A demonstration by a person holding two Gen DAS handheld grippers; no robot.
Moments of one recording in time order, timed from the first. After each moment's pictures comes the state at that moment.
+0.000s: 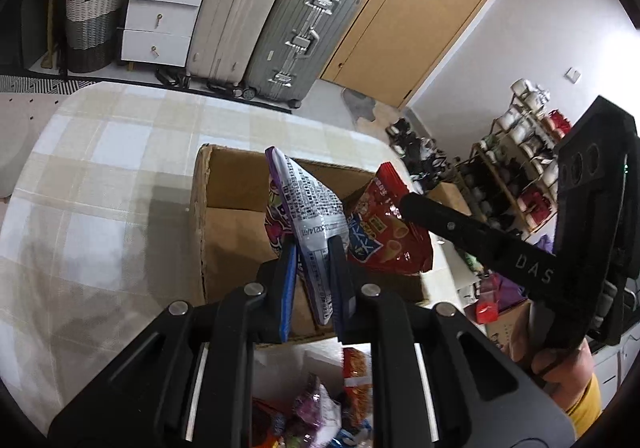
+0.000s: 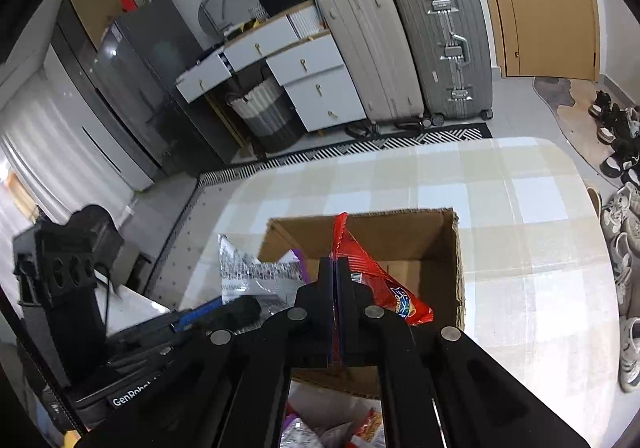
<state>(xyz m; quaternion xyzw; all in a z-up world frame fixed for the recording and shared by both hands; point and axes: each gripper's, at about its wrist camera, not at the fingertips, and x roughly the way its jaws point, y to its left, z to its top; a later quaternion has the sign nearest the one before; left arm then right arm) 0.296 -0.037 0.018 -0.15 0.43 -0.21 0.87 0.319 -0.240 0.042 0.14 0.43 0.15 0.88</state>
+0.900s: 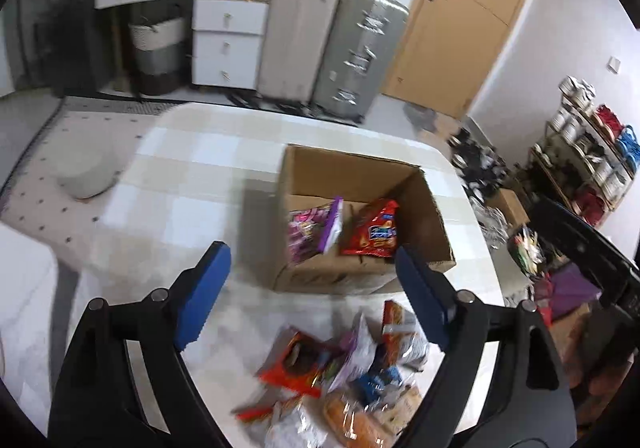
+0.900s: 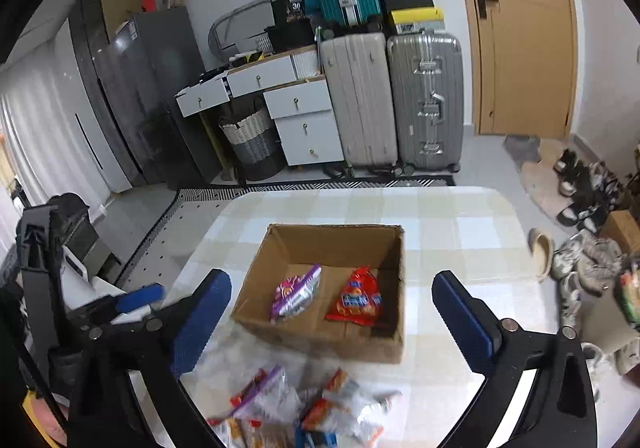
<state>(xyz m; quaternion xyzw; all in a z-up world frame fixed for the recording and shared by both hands) 0.202 -0.013 0.067 -0.10 0.41 -0.07 0.91 0.210 -0.252 0.107 0.07 0.35 0.10 0.93</state>
